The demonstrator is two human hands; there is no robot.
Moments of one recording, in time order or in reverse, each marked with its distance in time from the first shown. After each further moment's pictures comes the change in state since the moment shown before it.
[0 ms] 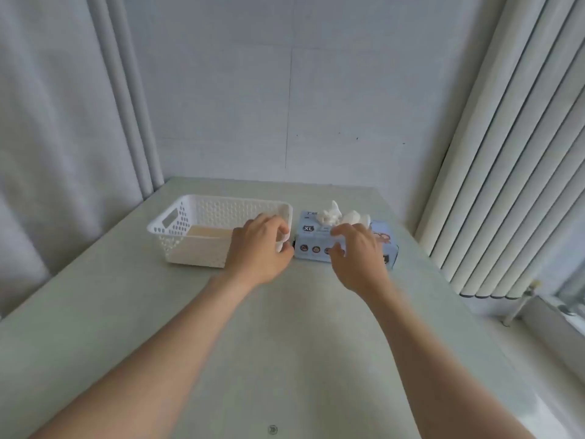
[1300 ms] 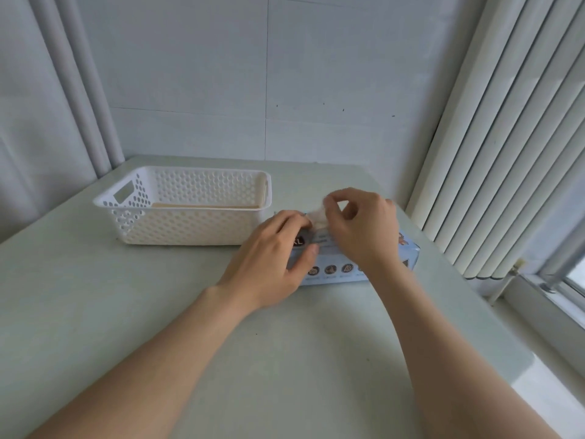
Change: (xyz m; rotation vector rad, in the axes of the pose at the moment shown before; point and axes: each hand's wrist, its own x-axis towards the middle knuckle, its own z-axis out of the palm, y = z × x) left_hand -0.026 0.021 0.053 -0.201 0.020 0.354; right_hand 0.007 0.014 -0.004 0.221 0.303 -0.032
